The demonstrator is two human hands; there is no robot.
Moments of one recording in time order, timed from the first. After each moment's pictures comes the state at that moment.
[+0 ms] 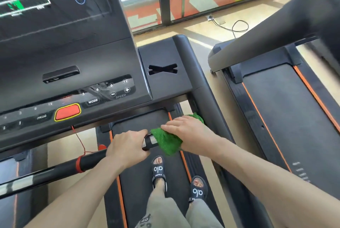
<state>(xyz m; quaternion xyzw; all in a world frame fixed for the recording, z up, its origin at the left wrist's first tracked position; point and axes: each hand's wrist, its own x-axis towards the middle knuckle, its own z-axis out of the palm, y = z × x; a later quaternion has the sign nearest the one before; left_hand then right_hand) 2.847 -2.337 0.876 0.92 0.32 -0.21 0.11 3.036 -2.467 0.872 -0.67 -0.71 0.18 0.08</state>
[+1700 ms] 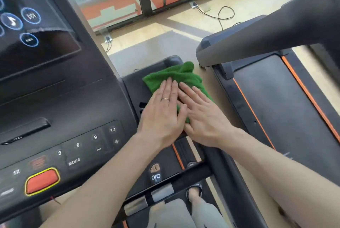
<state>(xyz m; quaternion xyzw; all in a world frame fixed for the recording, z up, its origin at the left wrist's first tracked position) 3.043 -2.264 0.916 0.95 0.22 -0.10 0.18 3.148 -2.381 0.899 -0.78 -0.60 0.15 0.05</state>
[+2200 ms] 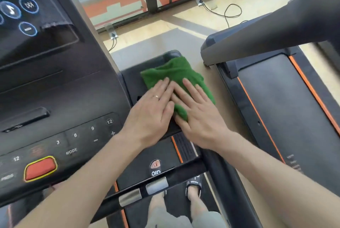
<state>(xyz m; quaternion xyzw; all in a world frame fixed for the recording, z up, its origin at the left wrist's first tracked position) 3.019 -2.252 0.920 0.95 0.18 -0.04 0.26 3.135 -2.392 0.897 -0.81 -0.56 0.14 0.12</state>
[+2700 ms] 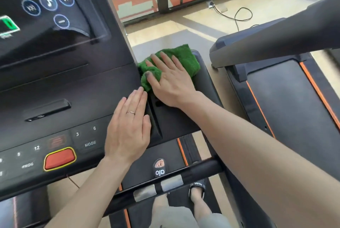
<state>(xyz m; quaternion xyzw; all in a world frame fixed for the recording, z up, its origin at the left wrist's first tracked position) 2.933 -2.232 0.900 0.95 0.28 0.08 0.08 3.125 -2.246 0.903 -0.82 -0.53 0.17 0.11</state>
